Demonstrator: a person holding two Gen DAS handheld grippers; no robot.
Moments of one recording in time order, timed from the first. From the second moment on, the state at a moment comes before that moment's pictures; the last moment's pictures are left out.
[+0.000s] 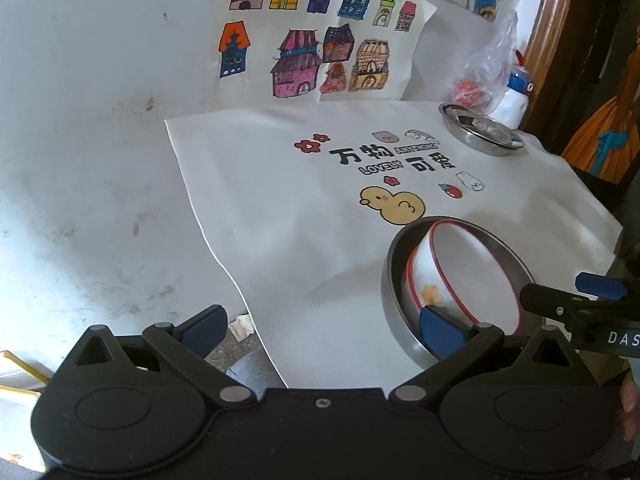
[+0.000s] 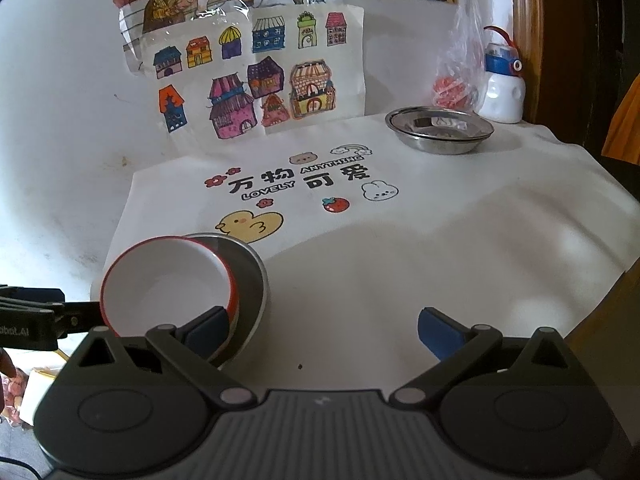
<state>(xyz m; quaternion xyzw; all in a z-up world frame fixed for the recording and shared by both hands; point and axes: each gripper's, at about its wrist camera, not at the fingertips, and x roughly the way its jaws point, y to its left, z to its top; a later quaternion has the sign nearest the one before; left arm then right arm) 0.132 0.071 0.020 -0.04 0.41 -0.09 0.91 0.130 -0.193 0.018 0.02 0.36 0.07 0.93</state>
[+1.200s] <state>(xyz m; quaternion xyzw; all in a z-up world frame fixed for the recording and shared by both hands) 0.157 0.054 0.018 -0.02 0.44 -0.12 0.89 0.151 -0.197 0.023 0.06 0.40 0.17 0.90</state>
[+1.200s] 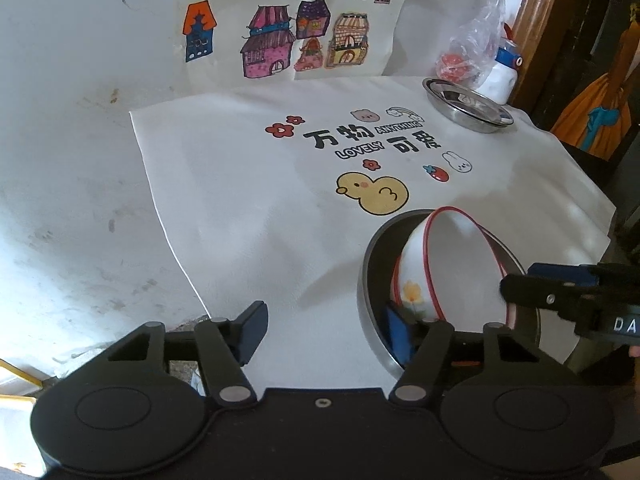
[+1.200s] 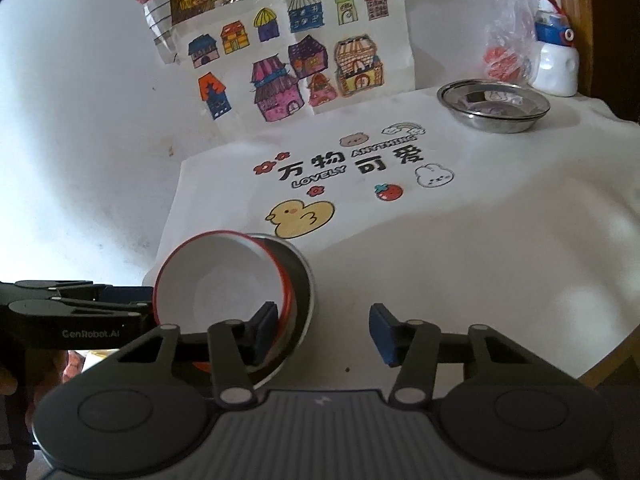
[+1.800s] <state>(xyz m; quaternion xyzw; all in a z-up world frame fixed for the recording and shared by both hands) 0.159 0.053 0.016 -0.02 0.44 -0.12 0.89 0.160 -0.190 0.036 -0.01 0.45 0.18 0.87</state>
